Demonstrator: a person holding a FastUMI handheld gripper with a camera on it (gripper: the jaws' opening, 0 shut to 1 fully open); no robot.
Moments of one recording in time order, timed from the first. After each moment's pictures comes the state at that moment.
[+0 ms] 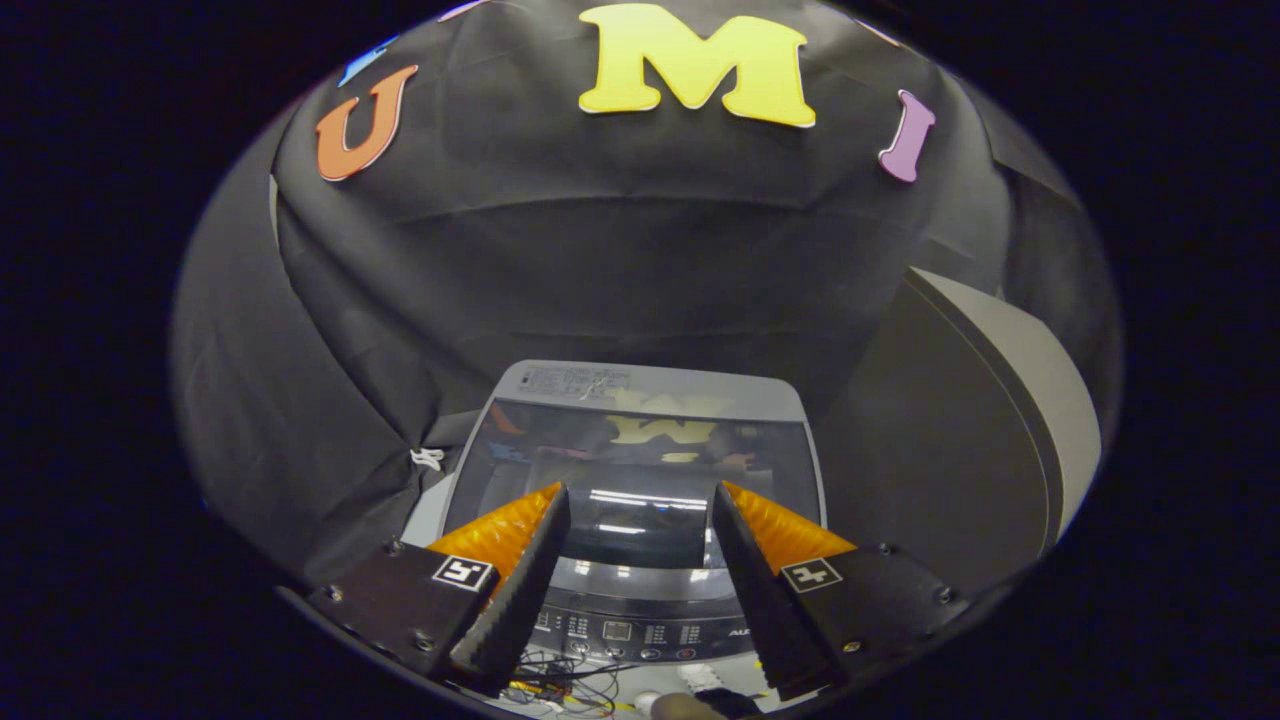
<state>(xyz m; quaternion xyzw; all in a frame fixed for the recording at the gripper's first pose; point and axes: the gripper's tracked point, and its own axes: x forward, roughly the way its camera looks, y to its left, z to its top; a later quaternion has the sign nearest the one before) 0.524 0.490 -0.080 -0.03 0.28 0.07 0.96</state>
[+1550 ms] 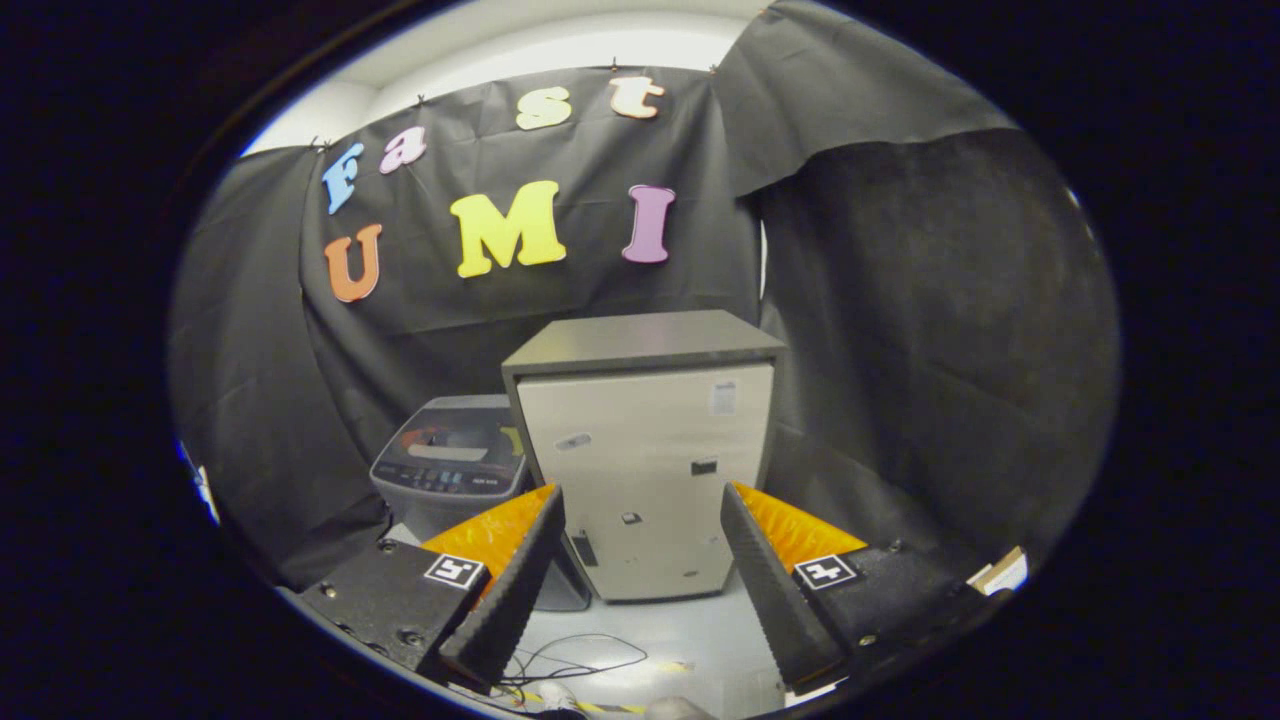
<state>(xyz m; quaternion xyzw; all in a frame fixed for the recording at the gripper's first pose) 0.129 0.017 -0.098 0.05 0.09 0.02 0.99</state>
